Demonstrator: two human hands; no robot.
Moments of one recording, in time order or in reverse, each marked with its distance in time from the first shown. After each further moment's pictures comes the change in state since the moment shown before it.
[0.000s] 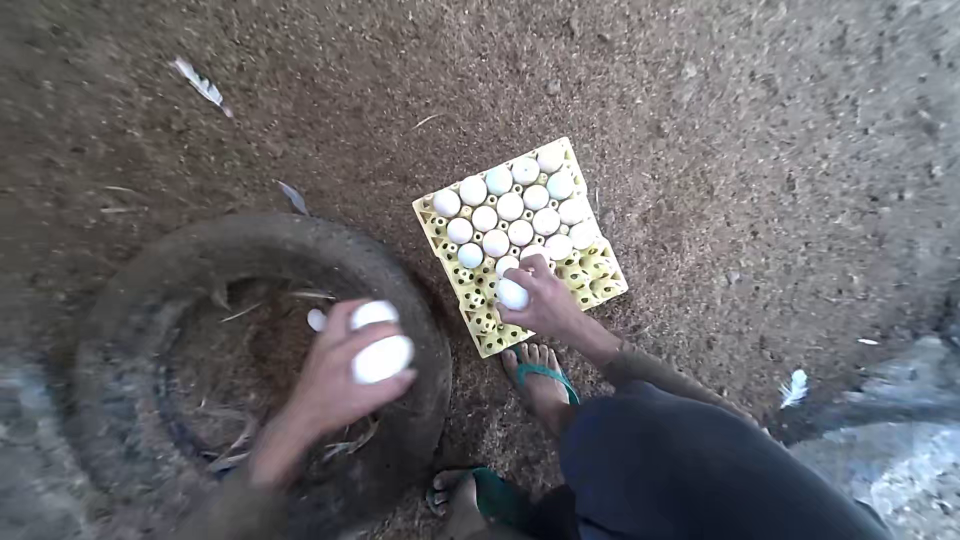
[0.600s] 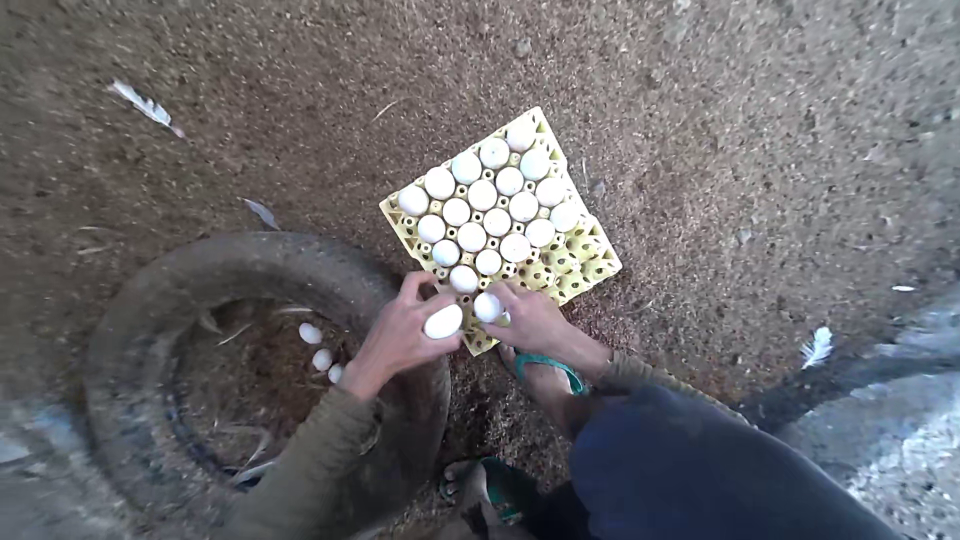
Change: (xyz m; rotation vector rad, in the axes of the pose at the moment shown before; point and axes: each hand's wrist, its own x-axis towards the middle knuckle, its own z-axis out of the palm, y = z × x) left_hand 0.084 -0.015 0.089 0.208 -0.238 0.154; right_hand -0.020 -0.009 0.004 0.026 -0.309 0.210
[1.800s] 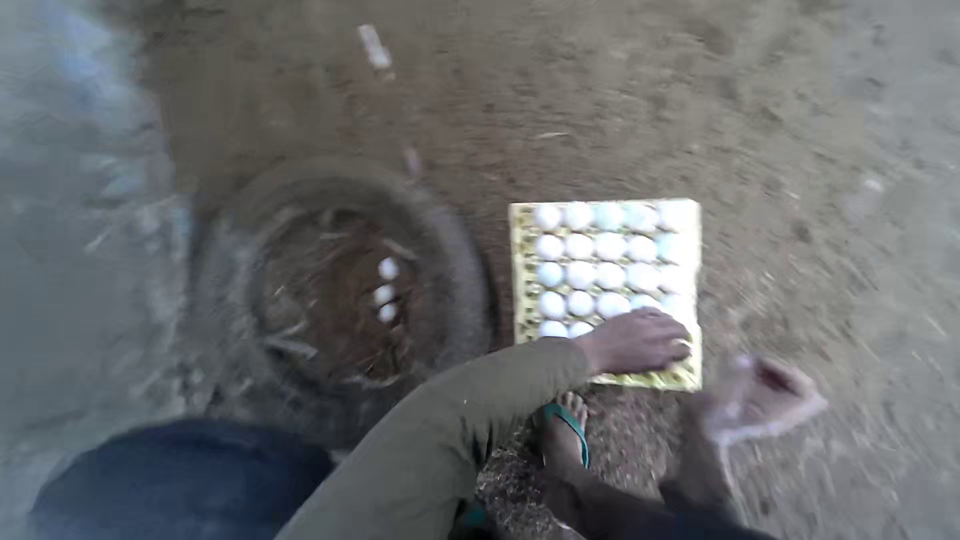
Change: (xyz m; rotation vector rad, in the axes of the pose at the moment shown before) left_hand 0.135 0.091 0.096 0.106 0.315 0.554; right_hand -0.018 0.071 -0.059 0.301 1.174 -0.491
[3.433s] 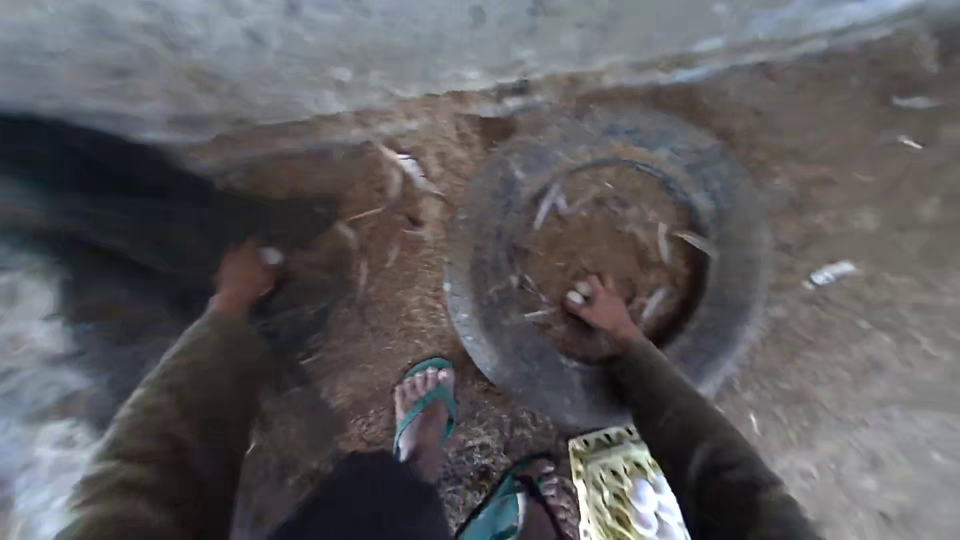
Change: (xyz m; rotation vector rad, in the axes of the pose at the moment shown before) left_hand -0.695 0.353 0.080 -0.274 1.146 -2.669; right_hand -0.210 -0.207 0.413 -0.672 -2.062 -0.852
